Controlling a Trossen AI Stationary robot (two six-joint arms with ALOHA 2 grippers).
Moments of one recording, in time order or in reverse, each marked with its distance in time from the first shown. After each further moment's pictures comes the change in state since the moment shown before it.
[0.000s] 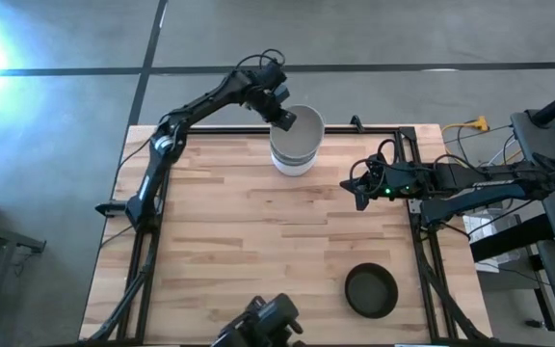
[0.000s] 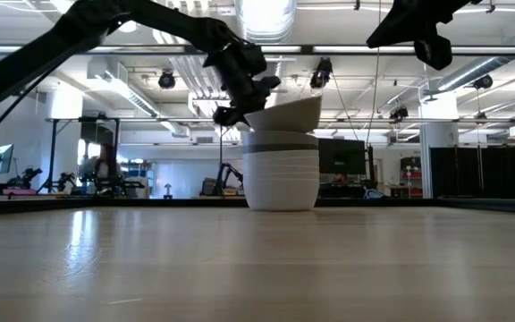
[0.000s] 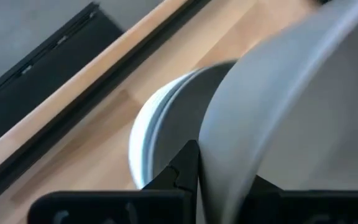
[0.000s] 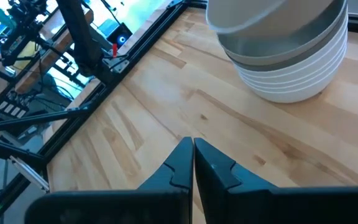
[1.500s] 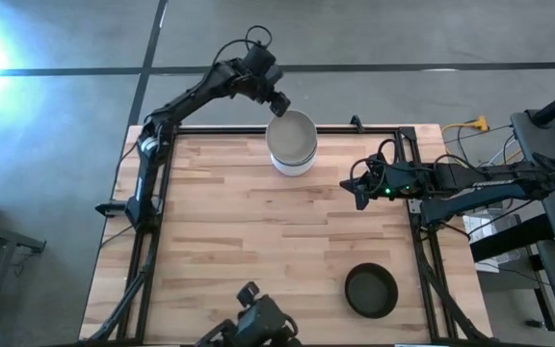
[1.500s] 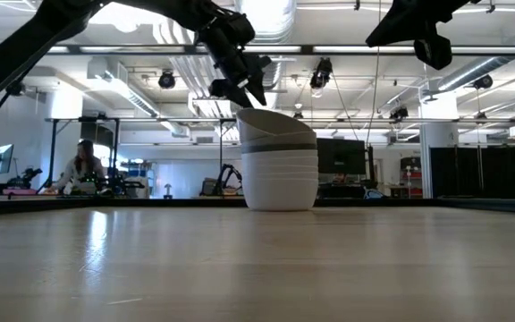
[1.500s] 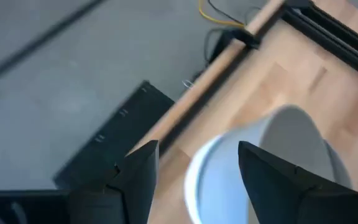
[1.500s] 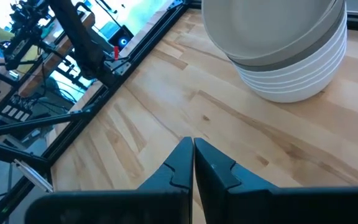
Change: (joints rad) left arm 0.013 -0.127 -0.022 0.121 -0.198 0.150; right arm 0.000 0.000 0.000 0.008 0.000 0.016
